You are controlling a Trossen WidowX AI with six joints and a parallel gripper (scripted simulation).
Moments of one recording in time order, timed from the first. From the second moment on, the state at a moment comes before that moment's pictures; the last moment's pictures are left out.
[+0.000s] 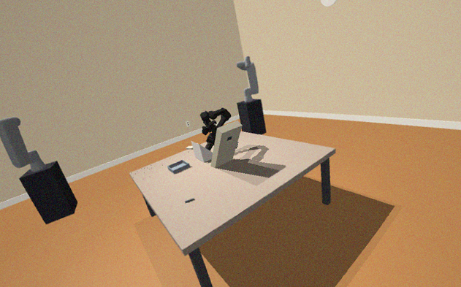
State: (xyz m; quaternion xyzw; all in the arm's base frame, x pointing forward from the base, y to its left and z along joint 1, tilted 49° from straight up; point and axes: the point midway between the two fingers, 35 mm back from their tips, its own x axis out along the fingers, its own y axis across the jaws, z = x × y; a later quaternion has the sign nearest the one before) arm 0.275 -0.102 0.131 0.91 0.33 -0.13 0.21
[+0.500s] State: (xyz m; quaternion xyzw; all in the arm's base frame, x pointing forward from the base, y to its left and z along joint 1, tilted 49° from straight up) arm 0.279 -0.107 0.136 0.91 0.33 -0.13 0.21
